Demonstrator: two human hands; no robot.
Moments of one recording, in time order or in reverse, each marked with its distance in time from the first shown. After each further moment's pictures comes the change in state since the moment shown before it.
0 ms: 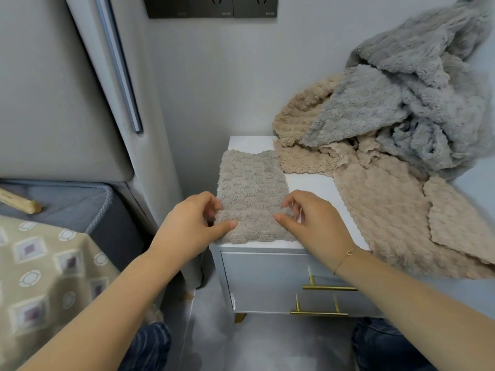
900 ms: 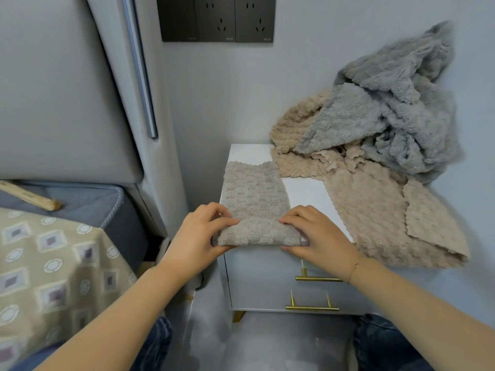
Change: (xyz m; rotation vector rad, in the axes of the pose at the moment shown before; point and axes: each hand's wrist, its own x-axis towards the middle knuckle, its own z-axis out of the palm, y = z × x) left_hand -0.028 -0.019 0.018 0.124 0.091 0.497; right_hand -0.033 0.021 -0.013 -0.177 -0.139 -0.362
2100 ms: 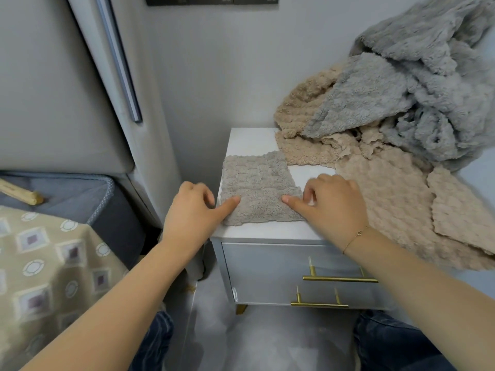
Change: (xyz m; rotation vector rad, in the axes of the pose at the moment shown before) left_hand 0.042 0.003 0.003 -0.104 0.109 -0.630; right_hand 0.045 0.007 -0.007 -0.284 0.098 0.445
